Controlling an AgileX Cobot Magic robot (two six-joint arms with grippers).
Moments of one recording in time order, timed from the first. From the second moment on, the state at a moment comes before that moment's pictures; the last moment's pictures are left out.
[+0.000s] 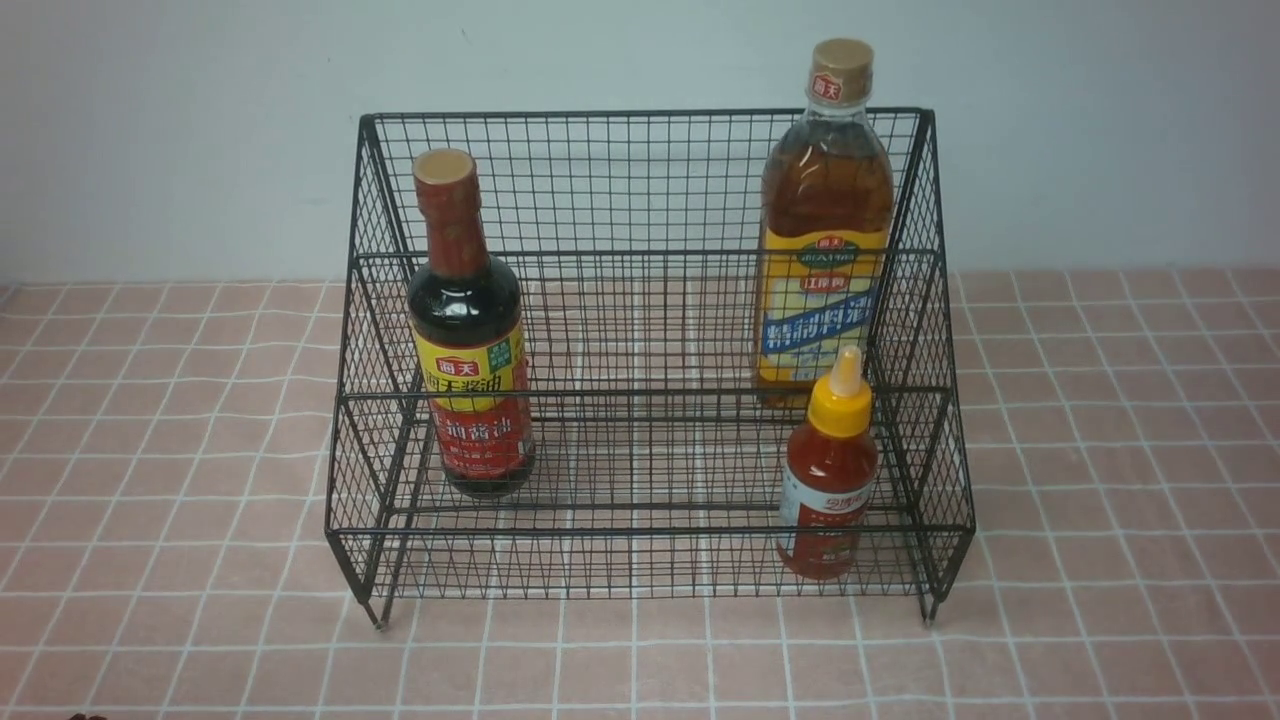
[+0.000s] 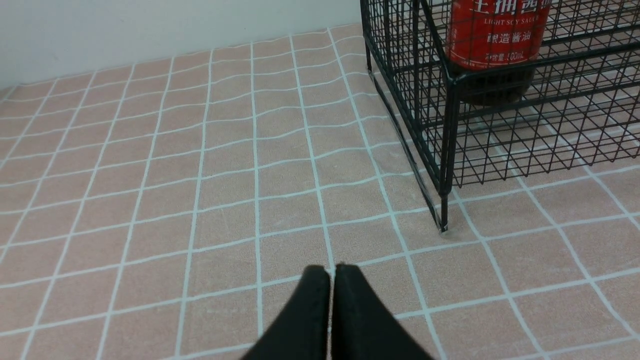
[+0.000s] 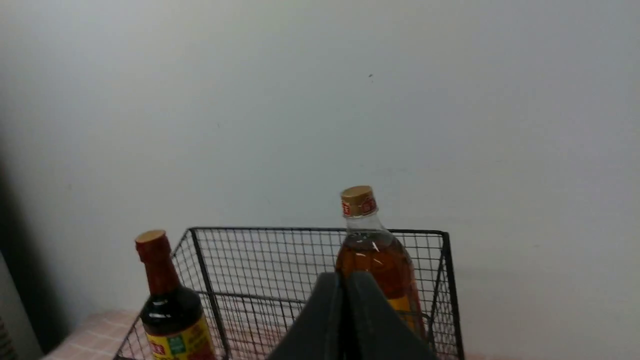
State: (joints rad) right arm 0.41 0.23 -0.46 0.07 0.23 0.17; left arm -0.08 -0.01 0.03 -0.04 0.38 0.15
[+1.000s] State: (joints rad) right arm 0.41 0.08 -0.25 0.16 0.04 0.08; left arm -0.08 -0.01 0.03 -0.04 0.38 0.15
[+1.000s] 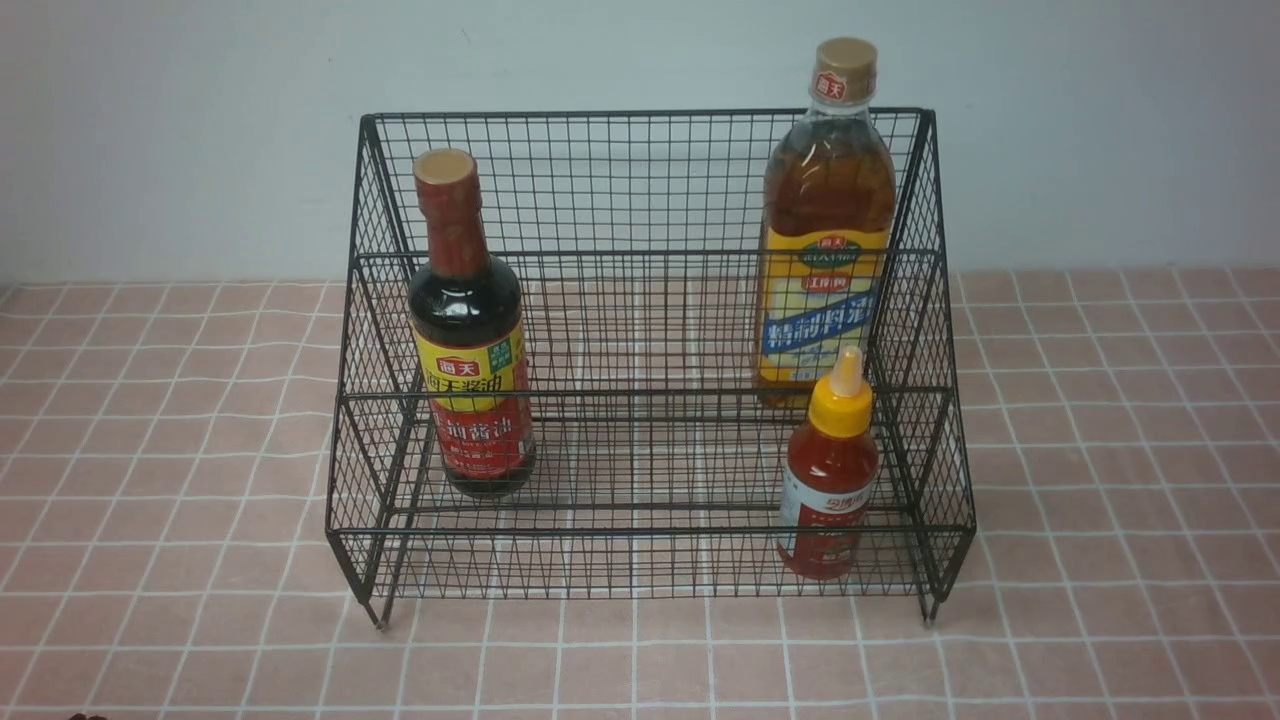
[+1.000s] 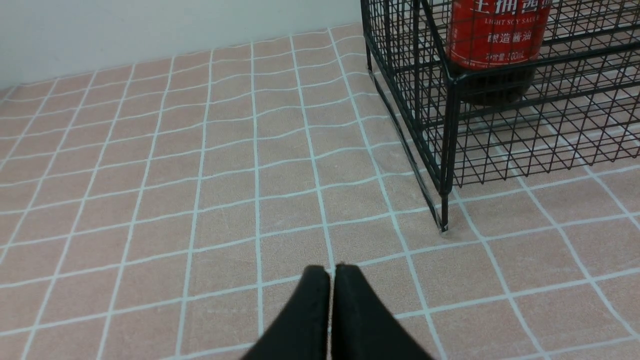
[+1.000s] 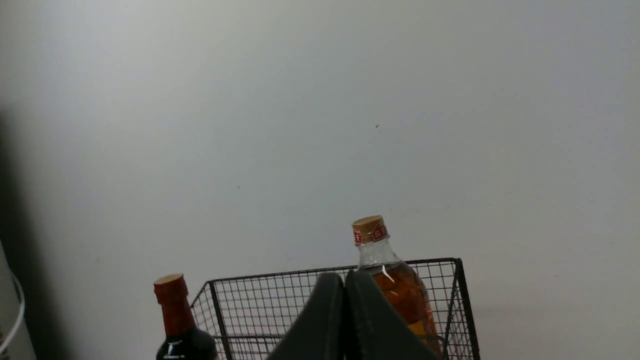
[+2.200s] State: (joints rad) right arm 0.00 -0.01 0.02 0.00 0.36 0.02; left arm -0.08 -0.01 0.03 -0.04 0.38 0.15
